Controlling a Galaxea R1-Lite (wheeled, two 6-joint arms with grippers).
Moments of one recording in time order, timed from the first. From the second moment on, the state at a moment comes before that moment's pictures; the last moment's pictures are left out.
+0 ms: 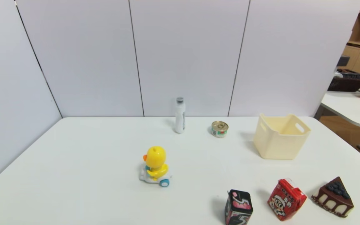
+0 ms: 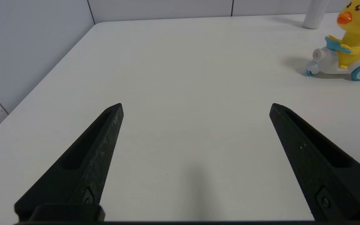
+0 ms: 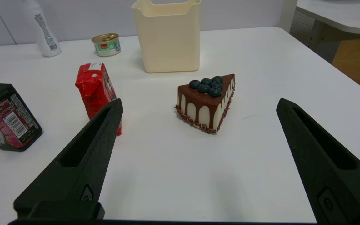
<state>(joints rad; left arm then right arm) 0.01 0.00 0.00 0.00 -0.01 0.01 0.00 0.00 0.00 0.00 -0.03 0.05</state>
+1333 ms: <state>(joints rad) 0.01 0.00 0.00 0.00 -0.01 0.01 0.16 0.72 -0.53 -0.36 0.29 -0.06</state>
